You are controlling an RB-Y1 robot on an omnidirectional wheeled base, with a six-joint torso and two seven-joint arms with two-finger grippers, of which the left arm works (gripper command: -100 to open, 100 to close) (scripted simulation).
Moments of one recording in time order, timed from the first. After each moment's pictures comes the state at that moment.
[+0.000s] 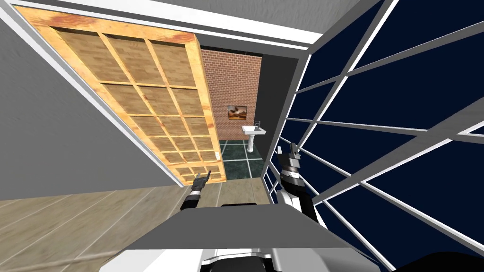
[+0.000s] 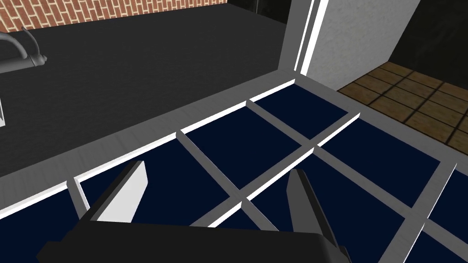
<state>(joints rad) 0.21 0.10 0.24 -1.07 -0.23 -0.79 -1.08</state>
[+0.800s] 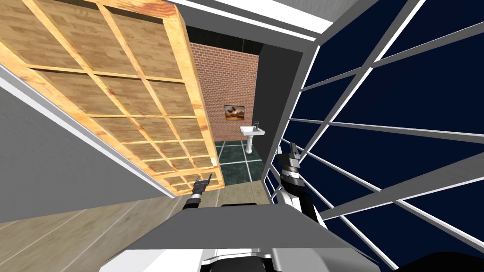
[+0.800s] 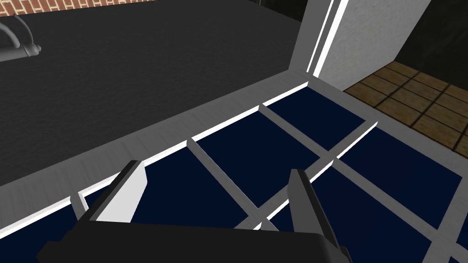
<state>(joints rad) 0.18 0.10 0.26 -0.93 -0.26 -0.83 -1.22</state>
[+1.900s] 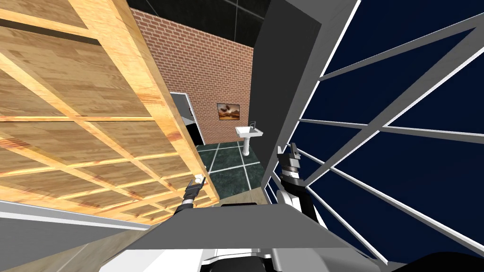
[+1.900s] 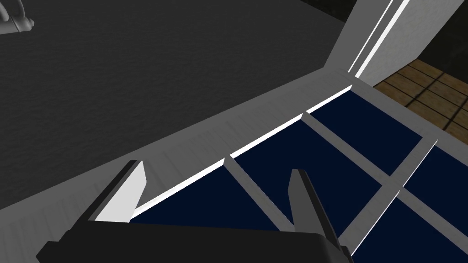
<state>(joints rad) 0.18 0.15 0.32 -0.85 -0.22 -0.89 -1.22</state>
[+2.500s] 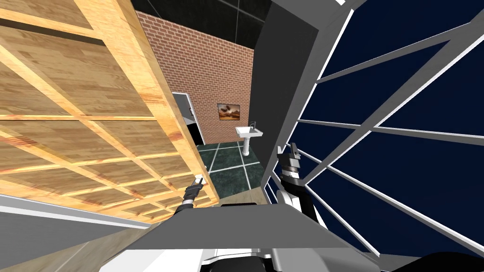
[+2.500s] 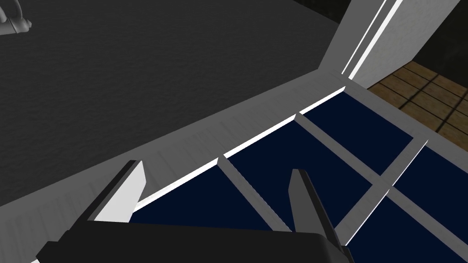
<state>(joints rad) 0.18 0.15 0.32 -0.84 -0.22 -0.89 -1.22</state>
